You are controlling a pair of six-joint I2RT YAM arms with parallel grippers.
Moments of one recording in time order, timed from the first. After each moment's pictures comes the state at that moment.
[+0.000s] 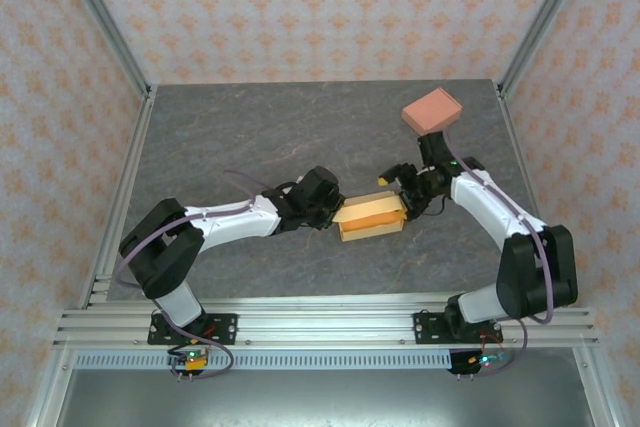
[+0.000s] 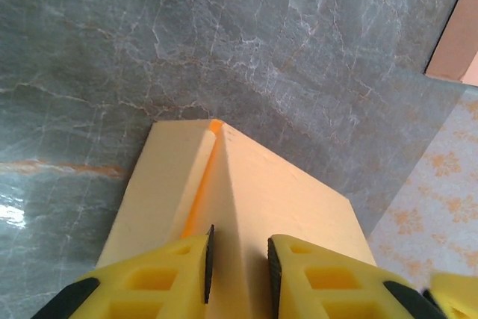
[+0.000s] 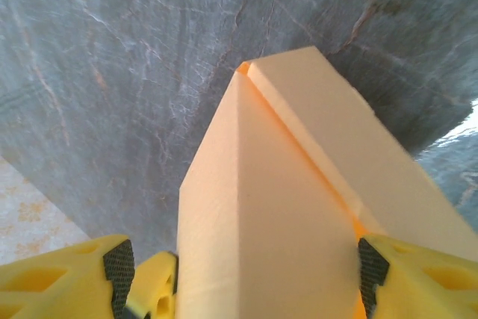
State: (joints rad) left arm -0.80 1.67 0.99 -0.16 -0.03 -1.72; right arm 0.21 1.40 0.98 -0.73 -0.45 1.17
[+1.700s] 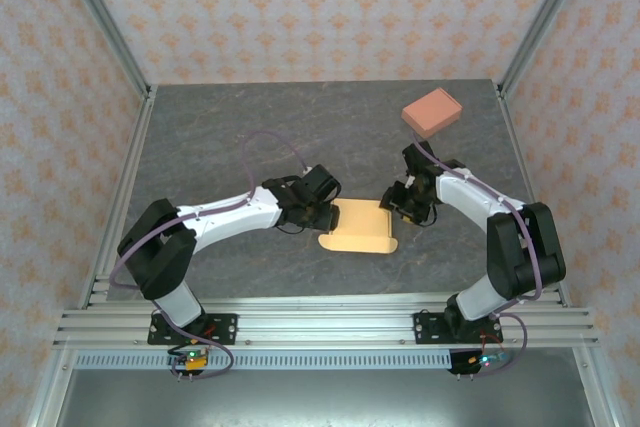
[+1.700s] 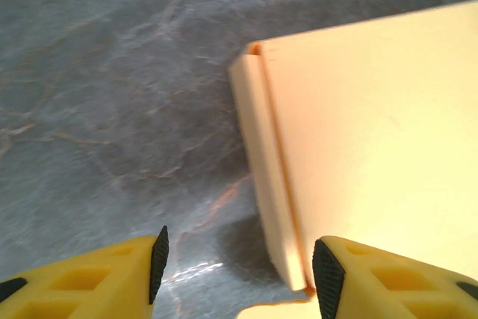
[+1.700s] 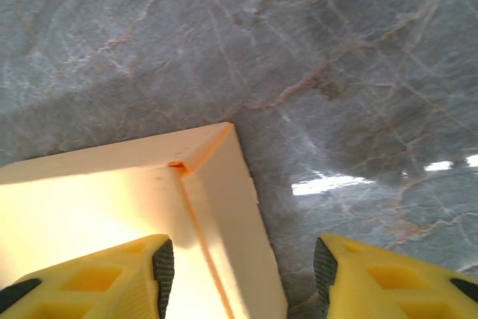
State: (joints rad) left arm -0.80 1.67 1.11 -0.56 -0.04 -0.61; right arm 0.29 1.54 0.94 -0.72 -0.28 0.67
